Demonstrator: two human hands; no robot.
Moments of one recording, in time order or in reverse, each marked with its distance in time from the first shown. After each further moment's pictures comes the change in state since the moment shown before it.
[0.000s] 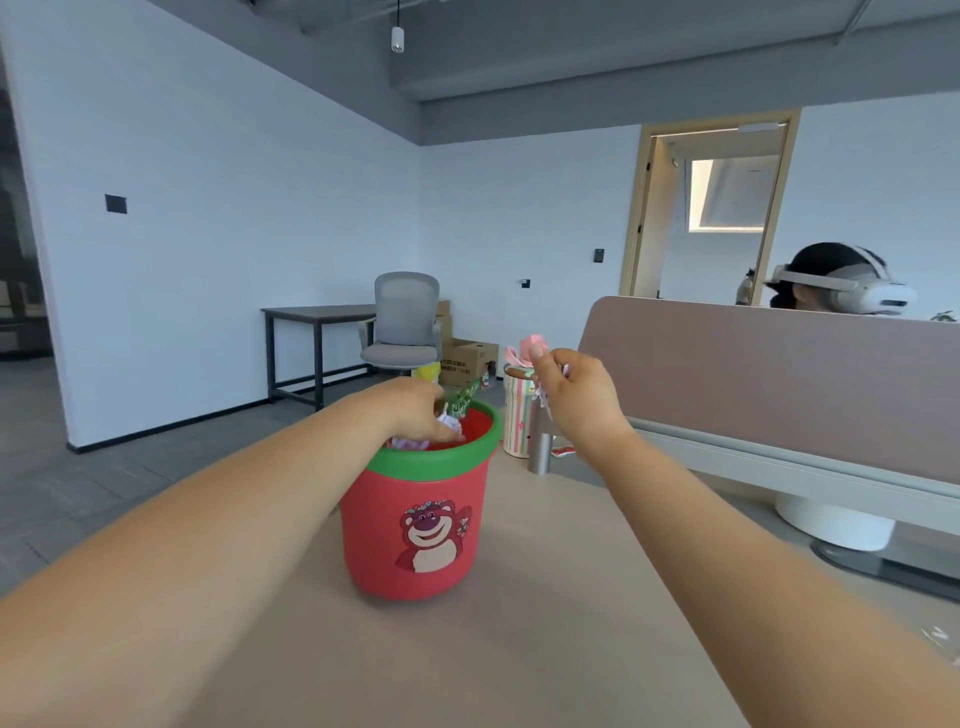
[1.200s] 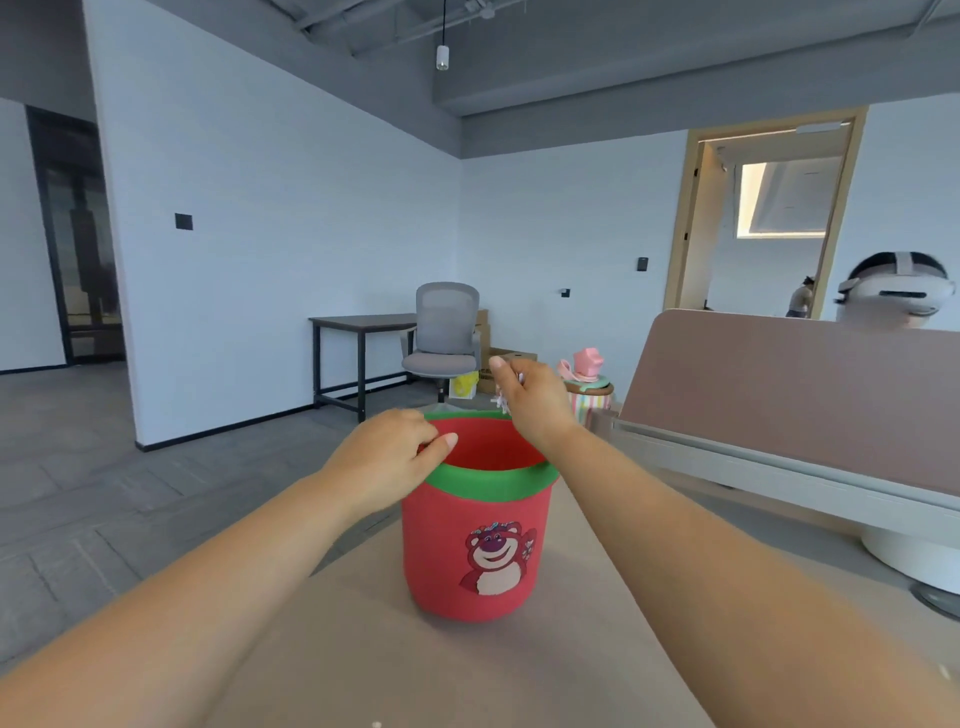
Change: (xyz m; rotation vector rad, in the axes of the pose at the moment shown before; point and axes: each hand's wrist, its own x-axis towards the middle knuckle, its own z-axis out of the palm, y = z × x) left_hand -0.057 -0.065 0.023 -0.050 0.372 0.126; right_hand 0.033 -0.010 0.091 -0.043 -0.156 -0.076
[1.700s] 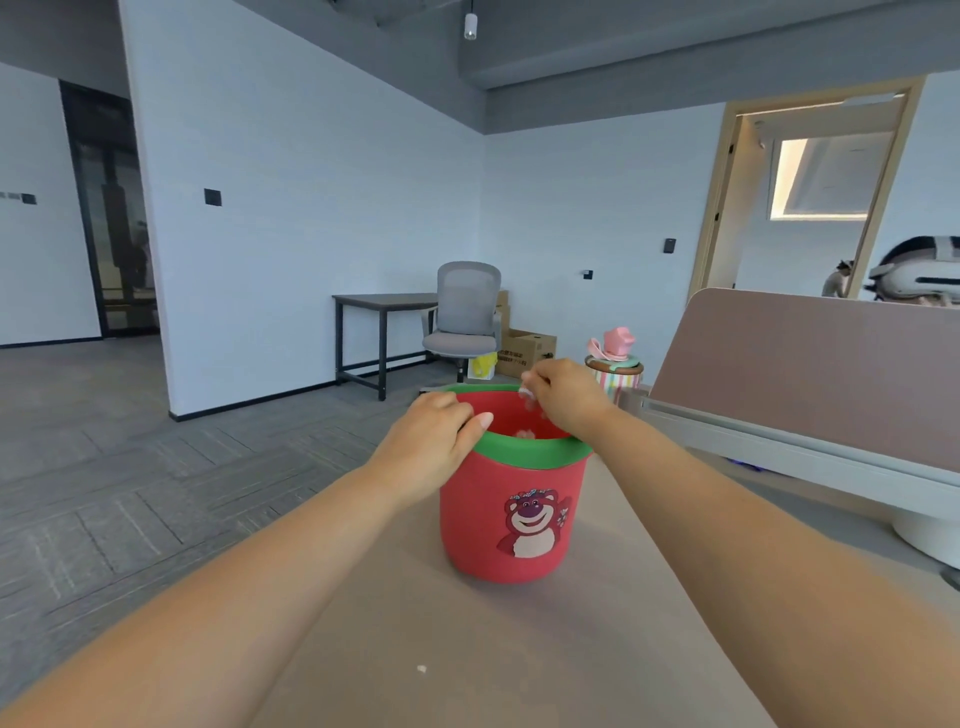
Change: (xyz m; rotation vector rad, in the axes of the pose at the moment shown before) left_hand -0.012 -0.010 0.024 -0.118 0.111 -0.014; right_hand -0.004 0.009 0.010 -0.277 -0.216 0.081
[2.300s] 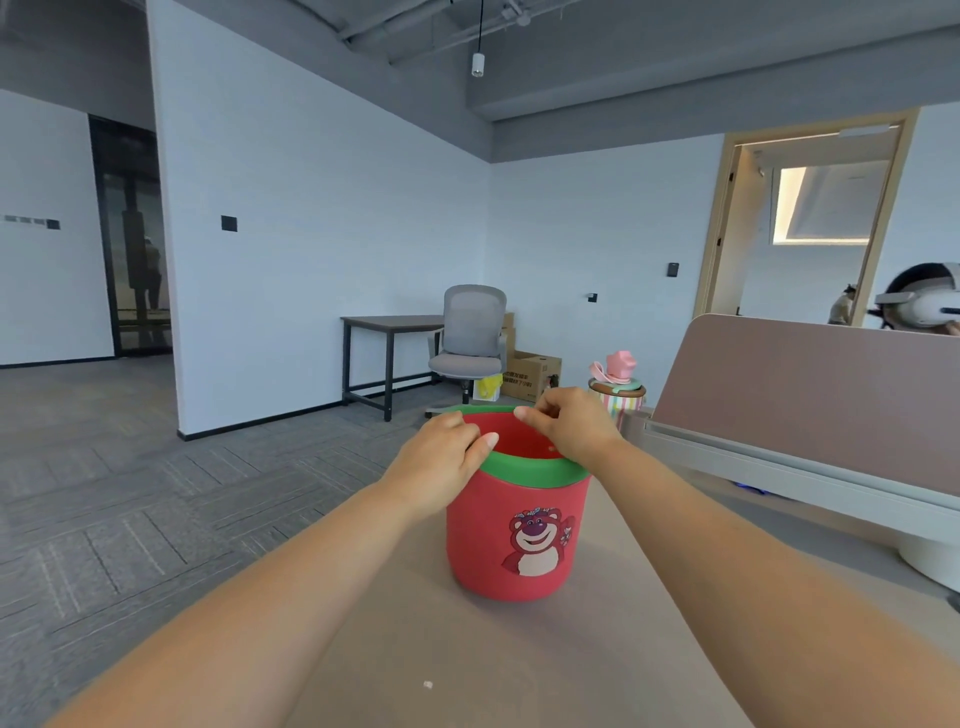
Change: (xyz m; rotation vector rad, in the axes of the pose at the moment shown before) left_hand -0.004 0.010 -0.007 -0.014 -0.063 -0.069; right_hand -0.014 0.004 -0.001 0.010 0.041 0.027
